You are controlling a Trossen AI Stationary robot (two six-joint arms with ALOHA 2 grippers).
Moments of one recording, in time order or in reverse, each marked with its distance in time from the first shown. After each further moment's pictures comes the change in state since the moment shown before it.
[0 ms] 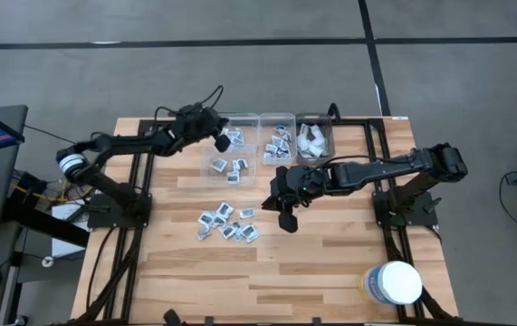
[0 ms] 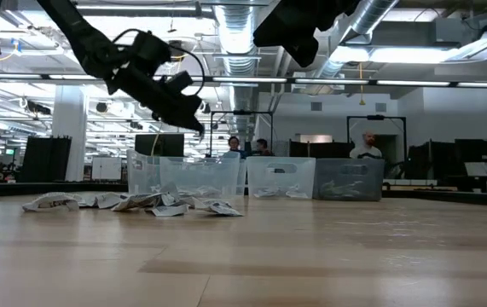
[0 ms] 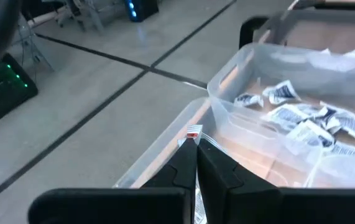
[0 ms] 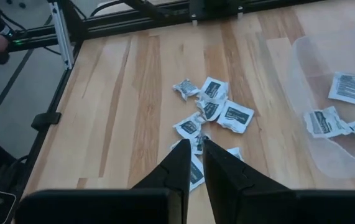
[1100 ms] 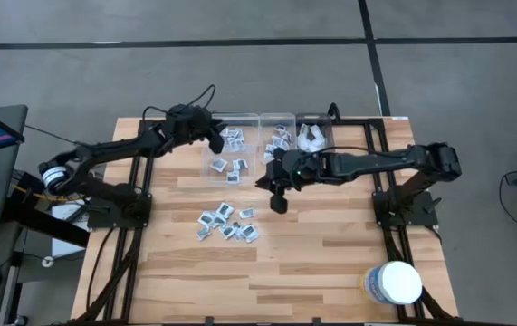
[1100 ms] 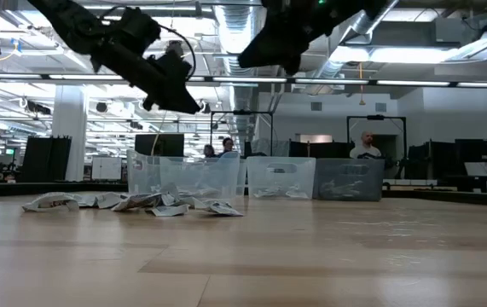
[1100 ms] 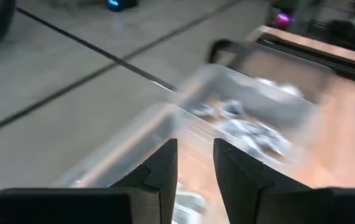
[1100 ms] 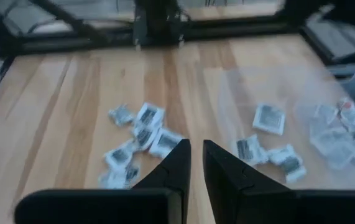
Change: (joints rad) left arm -0.027 -0.190 0.000 -0.204 0.084 -0.216; right arm -0.118 0.045 0.000 0.105 0.076 -0.143
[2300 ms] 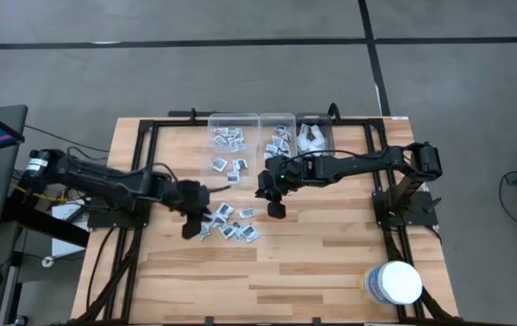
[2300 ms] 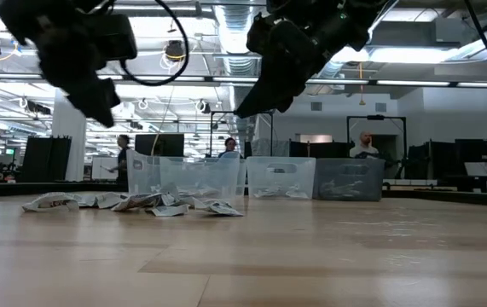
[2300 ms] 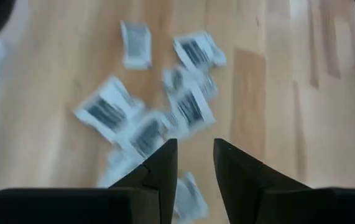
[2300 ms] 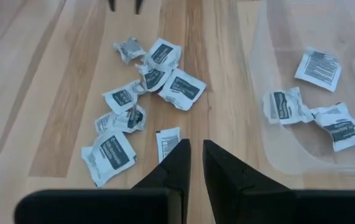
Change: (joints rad) left arm -0.774 -0.217 -0.105 -0.610 0.043 -0.319; right arm -0.036 0.153 0.000 -0.039 -0.138 -0.090
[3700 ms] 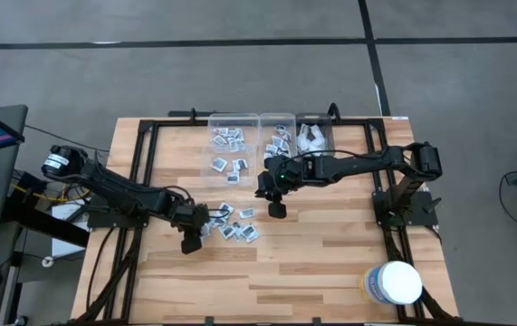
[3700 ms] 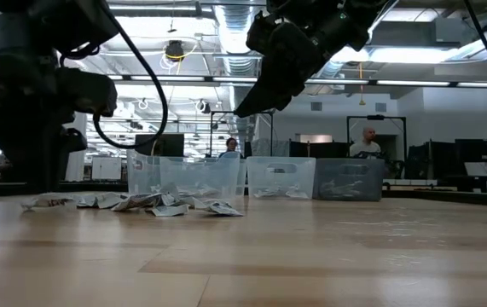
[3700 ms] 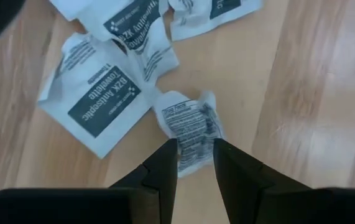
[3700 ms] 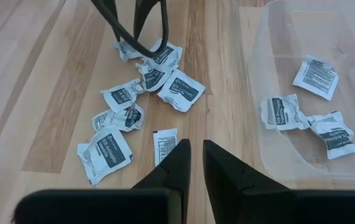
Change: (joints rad) left arm -0.149 0.237 -0.056 -0.009 -0.023 -0.207; right arm -0.001 0.000 0.000 0.005 0.000 -0.052
